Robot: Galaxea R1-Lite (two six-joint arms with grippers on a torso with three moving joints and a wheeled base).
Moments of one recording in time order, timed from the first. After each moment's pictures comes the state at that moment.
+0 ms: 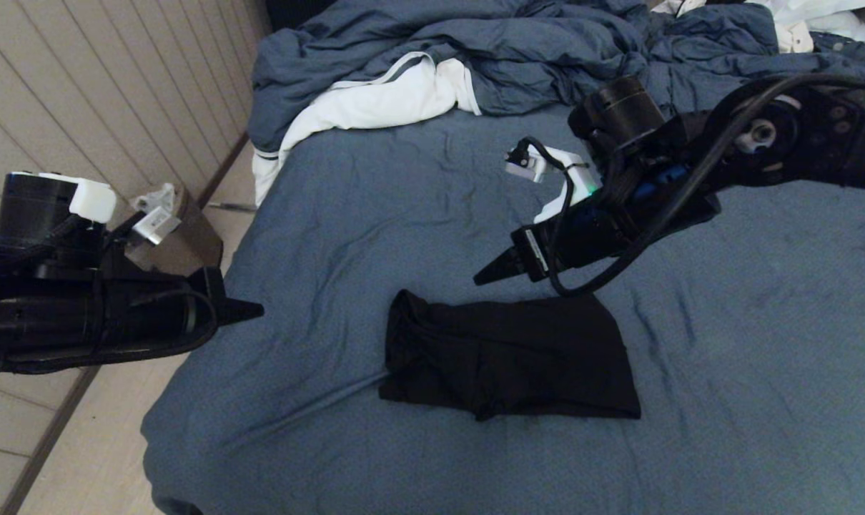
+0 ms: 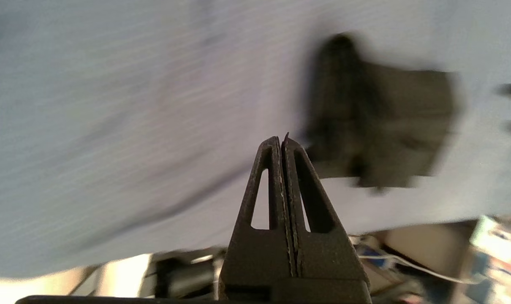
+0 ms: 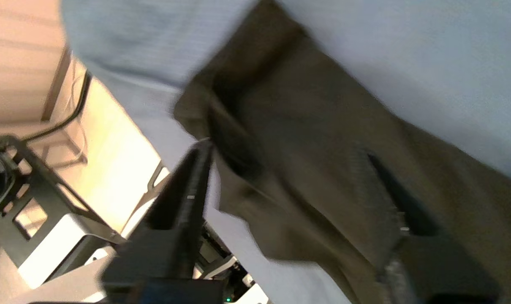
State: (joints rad) left arm -0.26 1.49 -0.94 0.00 -0.32 -0.52; right arm 0.47 1.91 -1.86 0.71 0.33 -0.04
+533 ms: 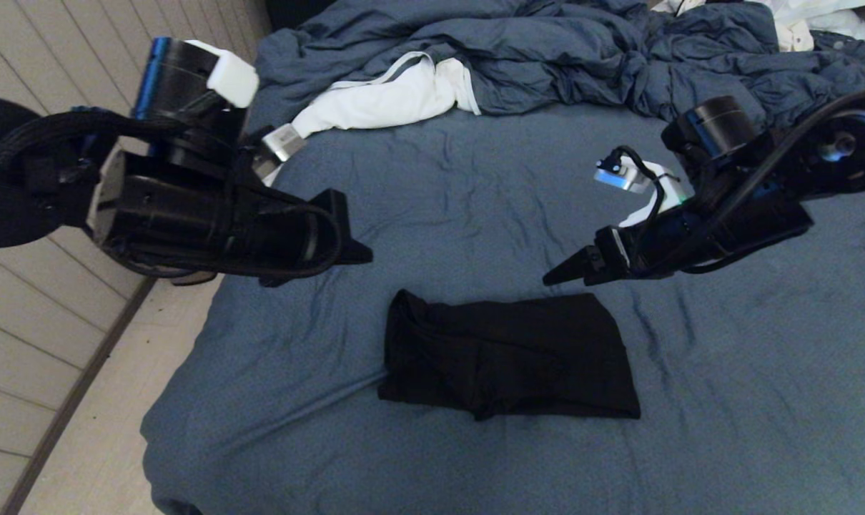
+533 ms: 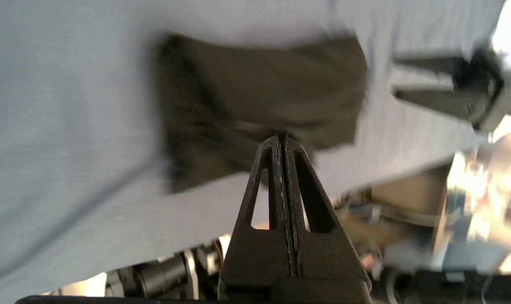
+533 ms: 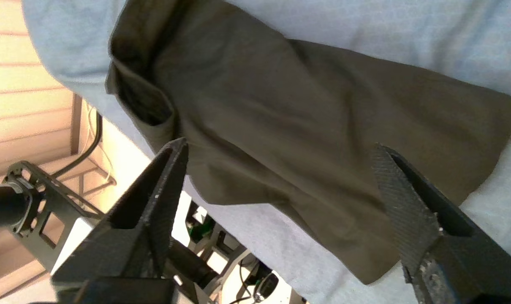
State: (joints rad) left arm -0.61 1.69 -1.50 0.35 -0.20 -0.56; right arm 0.23 1.82 -1.69 0.70 0.45 -0.01
